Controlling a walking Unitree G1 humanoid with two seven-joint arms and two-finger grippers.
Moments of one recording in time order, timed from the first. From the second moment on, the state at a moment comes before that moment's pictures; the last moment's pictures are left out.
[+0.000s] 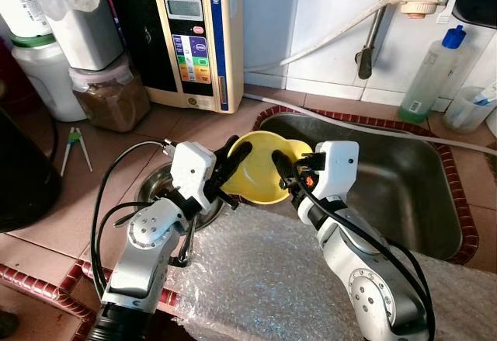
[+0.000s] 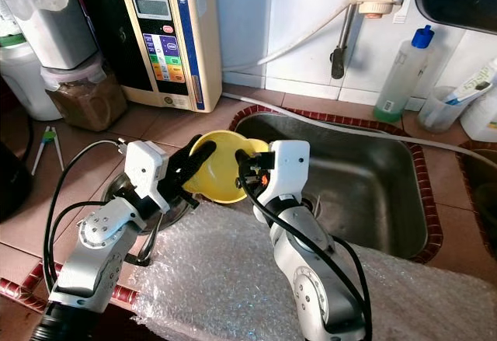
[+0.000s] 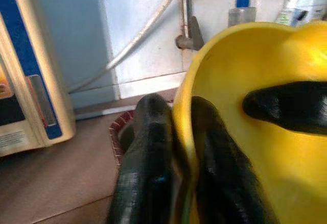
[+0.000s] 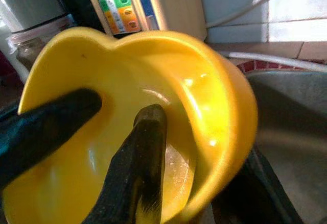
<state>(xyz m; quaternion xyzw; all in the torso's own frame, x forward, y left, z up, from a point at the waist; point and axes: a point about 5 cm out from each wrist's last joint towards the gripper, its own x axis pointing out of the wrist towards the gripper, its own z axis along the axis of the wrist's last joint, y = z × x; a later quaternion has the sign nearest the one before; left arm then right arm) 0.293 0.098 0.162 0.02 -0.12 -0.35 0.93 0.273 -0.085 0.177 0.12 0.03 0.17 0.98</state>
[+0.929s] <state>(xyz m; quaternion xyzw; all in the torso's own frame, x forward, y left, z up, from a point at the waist) 0.281 0.093 0.150 0.07 -0.03 -0.51 0.86 0.300 -0.207 0.143 -0.05 0.05 -0.11 0.99</state>
